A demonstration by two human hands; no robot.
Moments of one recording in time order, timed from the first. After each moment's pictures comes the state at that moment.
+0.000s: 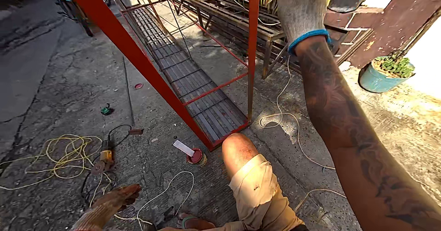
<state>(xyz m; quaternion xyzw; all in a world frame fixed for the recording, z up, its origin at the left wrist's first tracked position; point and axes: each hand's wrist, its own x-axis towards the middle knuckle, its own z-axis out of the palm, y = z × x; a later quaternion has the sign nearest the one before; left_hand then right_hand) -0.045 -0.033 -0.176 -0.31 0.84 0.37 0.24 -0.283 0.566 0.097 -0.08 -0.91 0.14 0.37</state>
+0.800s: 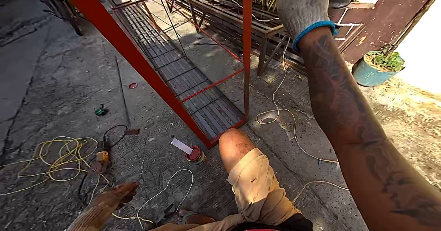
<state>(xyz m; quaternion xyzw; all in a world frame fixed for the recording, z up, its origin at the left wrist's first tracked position) -0.037 -0.037 -0.170 -0.28 0.85 0.39 0.21 -0.267 0.577 0.102 -0.08 -0.94 0.11 0.33</state>
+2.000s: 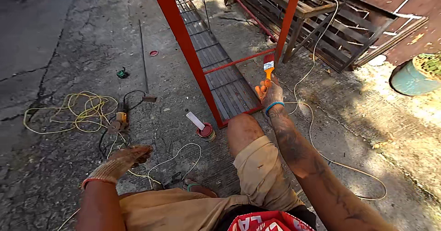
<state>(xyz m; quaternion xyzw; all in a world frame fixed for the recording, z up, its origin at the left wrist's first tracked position) -0.027 -0.034 -0.156 -0.30 0.85 0.38 0.22 -0.233 0.451 -0.185 -0.21 -0.43 0.88 0.08</state>
